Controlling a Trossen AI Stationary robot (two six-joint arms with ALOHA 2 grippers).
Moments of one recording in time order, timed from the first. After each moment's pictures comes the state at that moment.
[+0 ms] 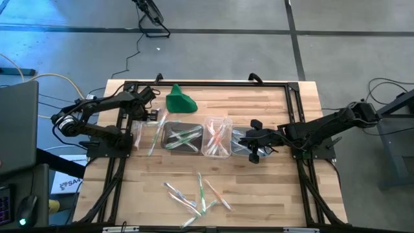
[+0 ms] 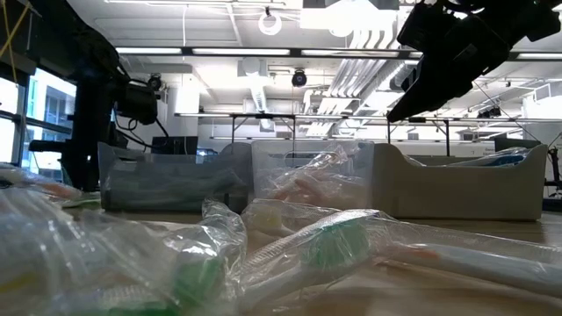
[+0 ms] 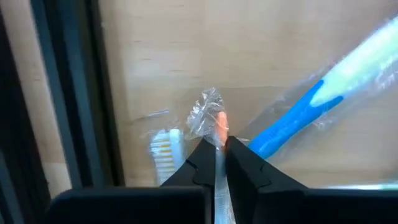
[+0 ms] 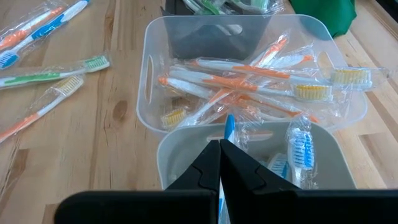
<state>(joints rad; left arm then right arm) 0.88 1.26 0.57 -0.76 -0.15 -0.65 0.17 1.14 0.58 -0.12 0.23 0.21</state>
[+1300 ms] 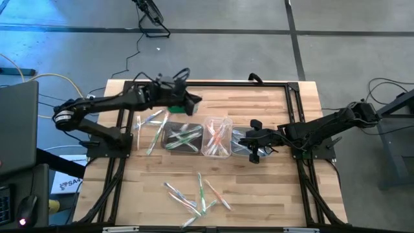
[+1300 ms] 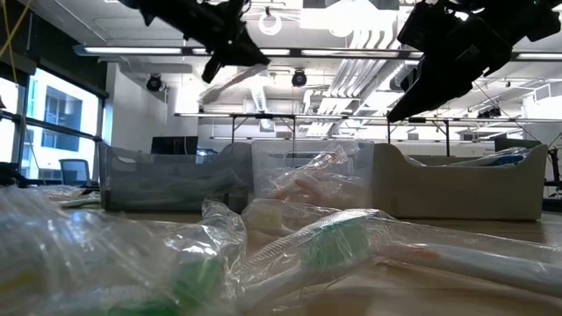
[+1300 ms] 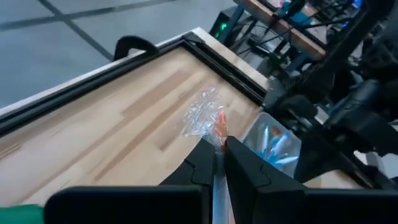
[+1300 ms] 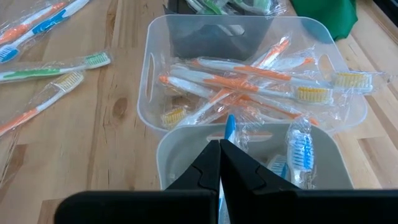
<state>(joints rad) 0.33 1.28 1.02 -0.07 0.01 -0.48 0.17 1.14 0.58 -0.12 0.23 0.18</state>
